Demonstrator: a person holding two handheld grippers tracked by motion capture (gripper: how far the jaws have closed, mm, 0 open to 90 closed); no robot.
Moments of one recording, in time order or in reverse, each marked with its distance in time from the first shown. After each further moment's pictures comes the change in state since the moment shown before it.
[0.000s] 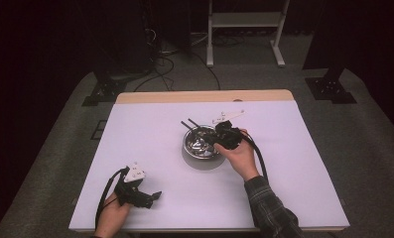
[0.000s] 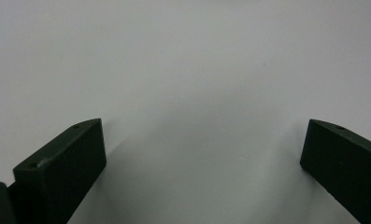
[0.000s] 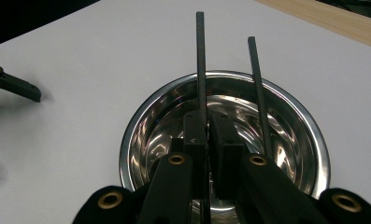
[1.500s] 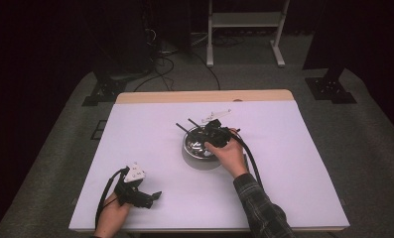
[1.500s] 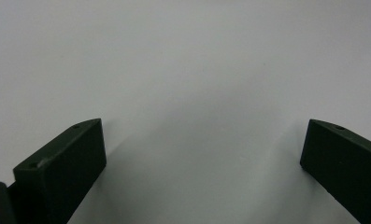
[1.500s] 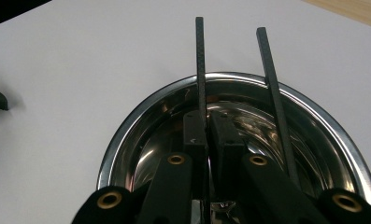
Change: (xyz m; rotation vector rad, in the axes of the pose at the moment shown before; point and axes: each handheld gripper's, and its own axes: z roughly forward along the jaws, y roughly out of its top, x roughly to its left) left arm 0.000 0.000 0.000 -0.001 -0.001 -0.001; right arm 0.002 0.006 0.038 0.046 -0.026 0.019
